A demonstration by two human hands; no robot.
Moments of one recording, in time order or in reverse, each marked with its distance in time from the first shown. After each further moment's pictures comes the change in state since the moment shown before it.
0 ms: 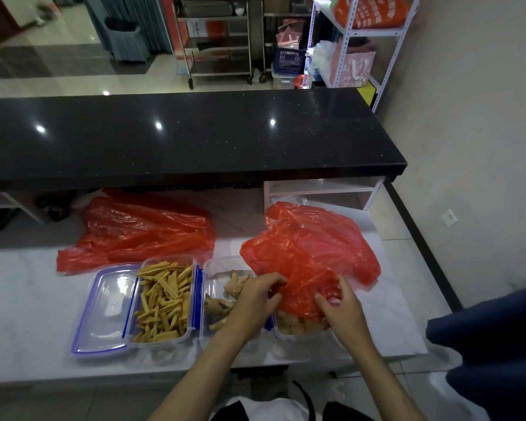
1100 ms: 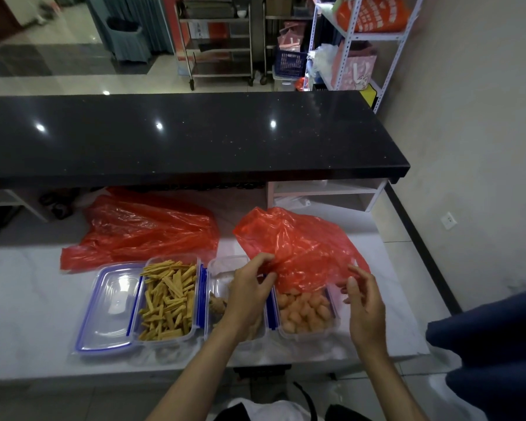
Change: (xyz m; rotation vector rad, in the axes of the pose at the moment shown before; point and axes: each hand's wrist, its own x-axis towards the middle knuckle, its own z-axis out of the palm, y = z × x) left_hand -0.002 0.020 -0.028 -0.319 0.217 -0.134; right_hand -0.010 -0.005 -0.009 0.040 0.297 -0.130
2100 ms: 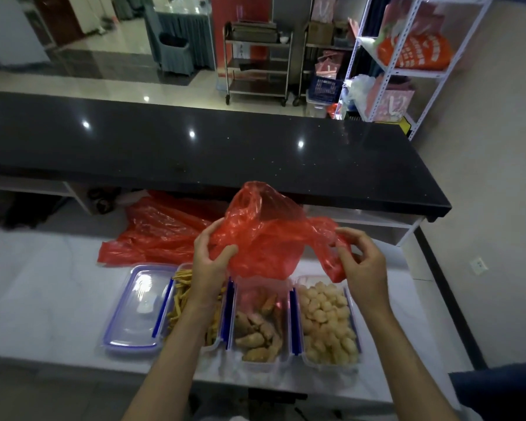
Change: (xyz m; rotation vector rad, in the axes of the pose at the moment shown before) left_hand 0.023 0.012 -0.126 -0.433 0.440 -0.155; right_hand 0.066 -0.118 0.067 0.053 -0.205 -0.255
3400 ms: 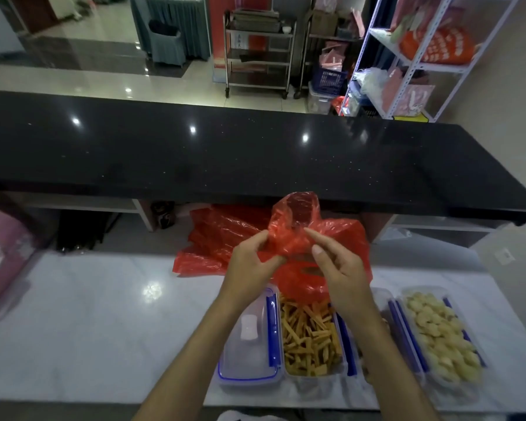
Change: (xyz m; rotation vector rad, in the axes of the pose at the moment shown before) left_hand 0.110 0.056 -0.191 0.314 -0.455 0.226; right_hand -0.044 -0.128 0.287 0.099 -0.171 0.067
